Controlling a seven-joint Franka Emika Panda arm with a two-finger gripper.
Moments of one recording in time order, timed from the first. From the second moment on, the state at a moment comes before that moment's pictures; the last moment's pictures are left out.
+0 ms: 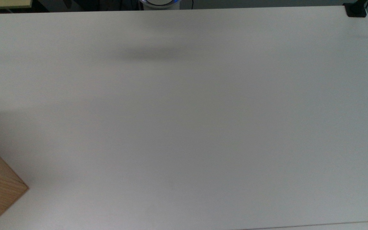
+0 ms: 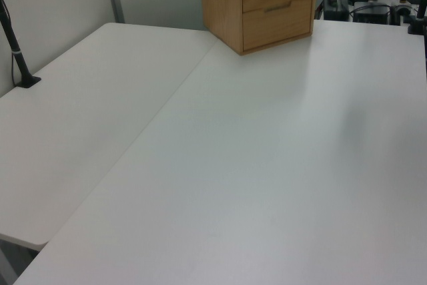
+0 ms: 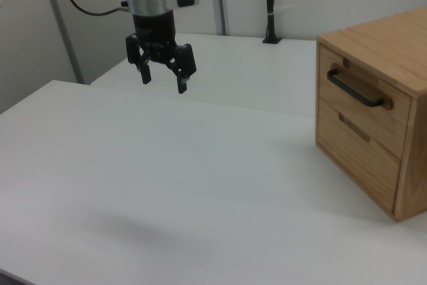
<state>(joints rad) -0.06 0.07 -0.15 -1.46 0.07 1.52 -0.21</state>
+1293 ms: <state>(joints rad) -0.11 0.07 -0.16 -1.46 0.05 1.52 -0.43</state>
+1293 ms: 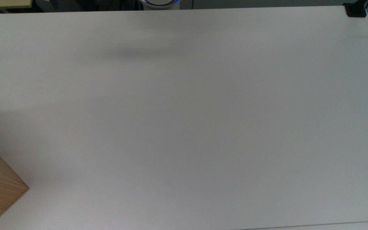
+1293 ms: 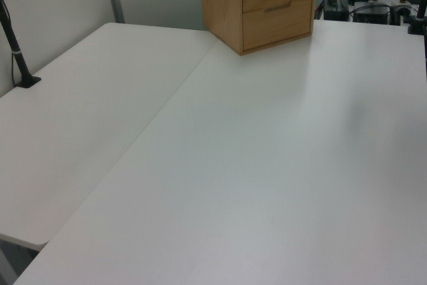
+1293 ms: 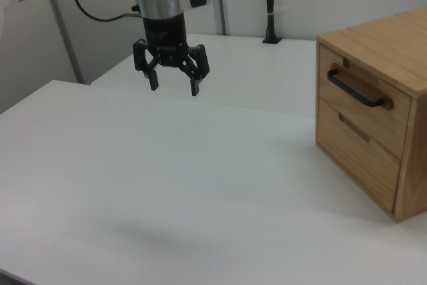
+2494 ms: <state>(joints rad) -0.18 0.34 -0.27 -1.47 -0.14 2.51 -1.02</state>
